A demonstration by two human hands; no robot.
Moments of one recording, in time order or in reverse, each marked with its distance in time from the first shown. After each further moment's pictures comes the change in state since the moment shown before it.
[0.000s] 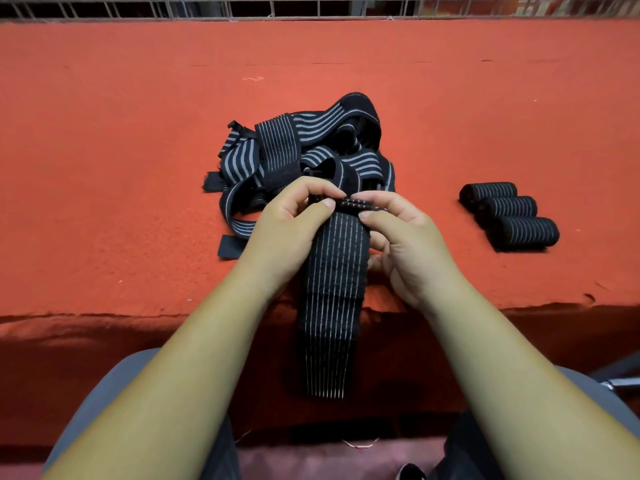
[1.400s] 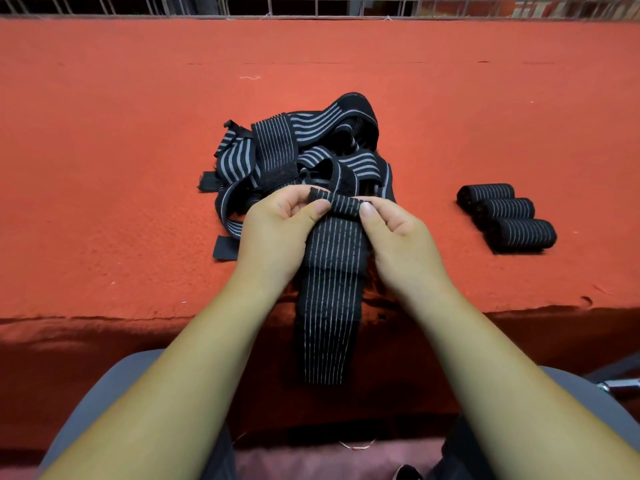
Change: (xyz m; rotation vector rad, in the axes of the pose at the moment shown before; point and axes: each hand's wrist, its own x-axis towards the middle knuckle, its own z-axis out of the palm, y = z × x) left_hand 0.008 -0.011 0.002 0.020 0.164 0.037; right_hand 0.004 0.012 -0.005 -0.448 0.118 -0.228
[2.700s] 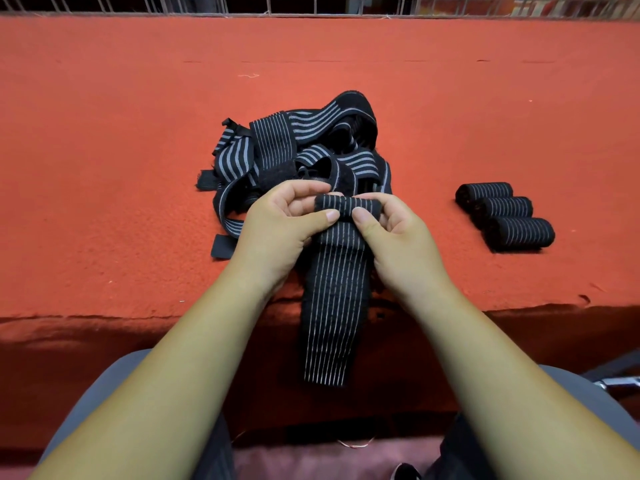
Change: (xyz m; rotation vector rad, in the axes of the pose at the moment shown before) left_hand 0.000 0.003 0.001 -0.274 -0.120 -0.184; right_hand -0.001 0.002 0.001 0.098 -0.018 -0.016
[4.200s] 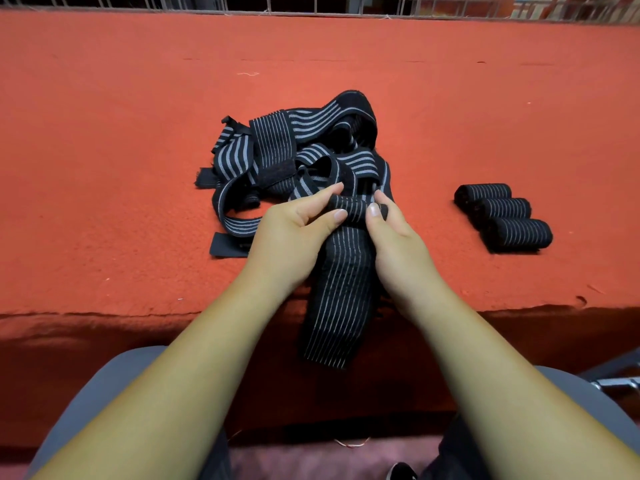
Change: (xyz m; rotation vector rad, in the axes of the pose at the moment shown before) left_hand -0.006 -0.004 0.006 0.427 0.002 0.140; right_hand -0.005 -0.009 0.003 -0.088 0.039 0.199
